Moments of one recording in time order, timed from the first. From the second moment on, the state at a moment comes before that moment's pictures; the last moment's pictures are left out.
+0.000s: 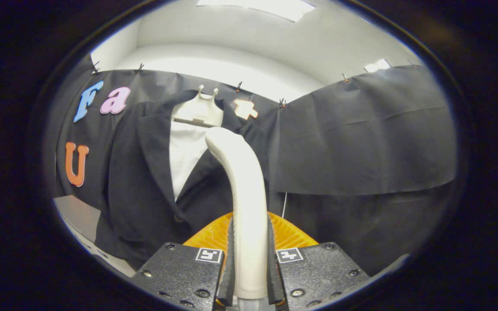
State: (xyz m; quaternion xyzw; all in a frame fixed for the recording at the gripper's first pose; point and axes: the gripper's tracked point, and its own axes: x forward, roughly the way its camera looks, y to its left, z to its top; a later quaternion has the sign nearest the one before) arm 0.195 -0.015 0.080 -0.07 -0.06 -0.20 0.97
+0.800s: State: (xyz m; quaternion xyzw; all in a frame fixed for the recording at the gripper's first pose) arm 0.274 -0.058 0.076 -0.06 -0.04 -0.23 0.97
